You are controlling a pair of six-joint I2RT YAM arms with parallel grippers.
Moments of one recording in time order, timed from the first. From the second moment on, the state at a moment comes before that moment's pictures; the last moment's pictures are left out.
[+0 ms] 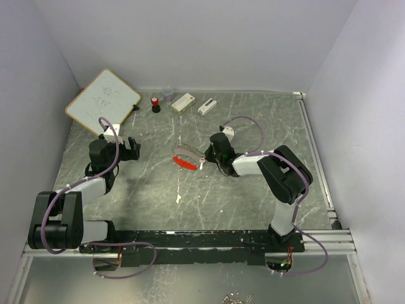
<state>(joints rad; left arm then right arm) -0.02 1.30 0.38 0.63 0.21 -0.06 0.62 1.85 0.85 0.37 0.22 0.71</state>
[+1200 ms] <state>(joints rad) -0.21 1.18 0.47 0.70 0.68 -0.10 0.67 1.37 1.19 0.01 -0.24 0.26</state>
